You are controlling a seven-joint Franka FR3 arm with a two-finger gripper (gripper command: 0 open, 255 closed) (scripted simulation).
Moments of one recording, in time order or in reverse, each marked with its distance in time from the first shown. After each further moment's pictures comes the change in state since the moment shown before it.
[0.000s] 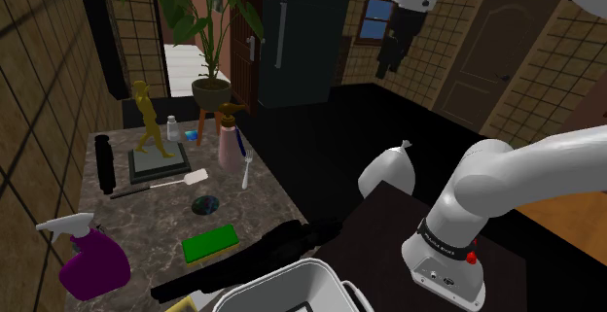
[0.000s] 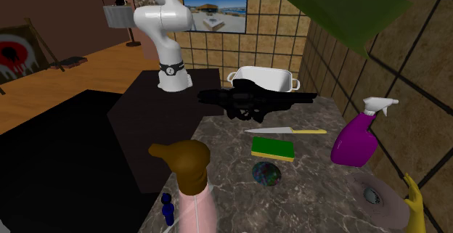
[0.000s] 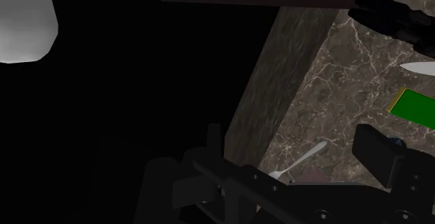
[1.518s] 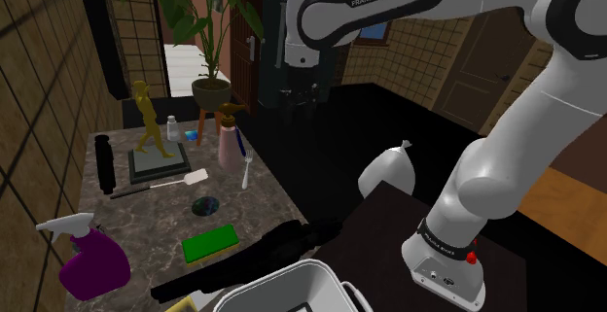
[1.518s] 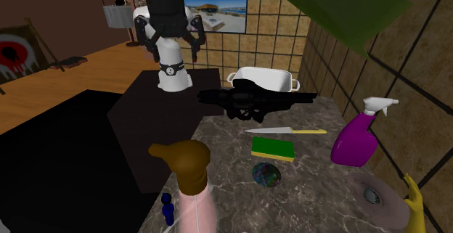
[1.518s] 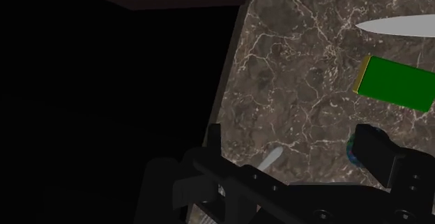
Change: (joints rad) arm 0.087 0.666 0.212 0.157 0.155 0.316 0.343
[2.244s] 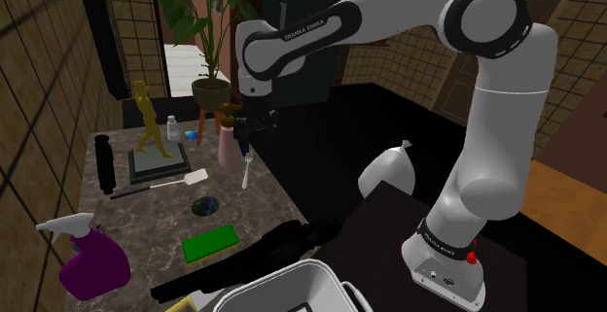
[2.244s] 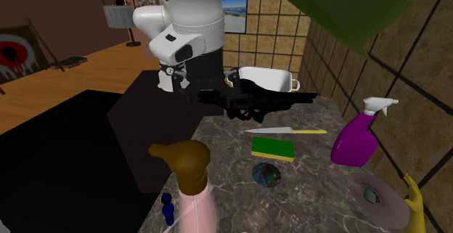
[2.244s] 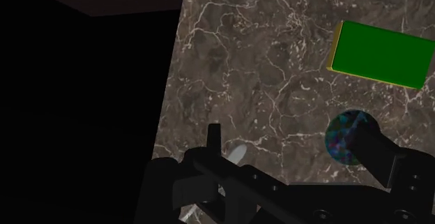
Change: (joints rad) arm 0.053 0.425 0.045 0.284 0.006 0.056 0.135
